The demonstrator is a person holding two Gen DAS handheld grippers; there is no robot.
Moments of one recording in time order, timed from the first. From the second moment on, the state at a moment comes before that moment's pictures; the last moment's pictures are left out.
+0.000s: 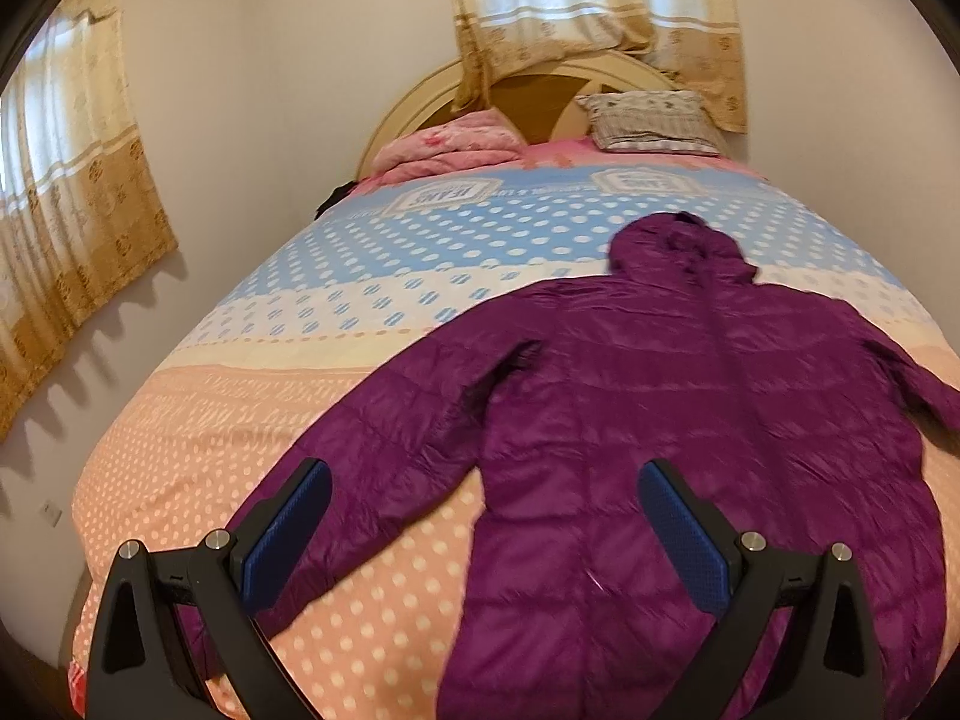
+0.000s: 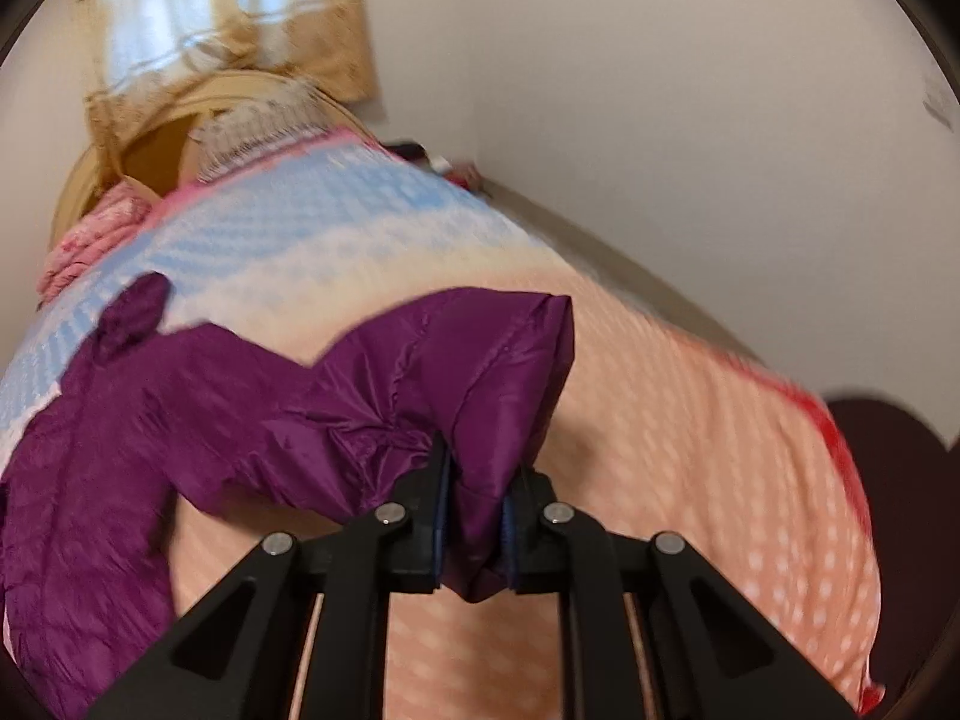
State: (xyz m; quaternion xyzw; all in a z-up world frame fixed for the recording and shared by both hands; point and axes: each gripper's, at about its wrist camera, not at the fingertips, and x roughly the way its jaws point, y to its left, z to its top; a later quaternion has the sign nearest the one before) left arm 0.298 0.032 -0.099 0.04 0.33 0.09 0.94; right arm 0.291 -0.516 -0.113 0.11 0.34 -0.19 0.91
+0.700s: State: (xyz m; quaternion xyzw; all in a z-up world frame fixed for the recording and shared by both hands) left arm 0.366 0.054 -0.129 0.05 0.34 0.10 0.93; right arm 0.424 -0.272 -0.129 -0.05 0.33 0.01 0.94
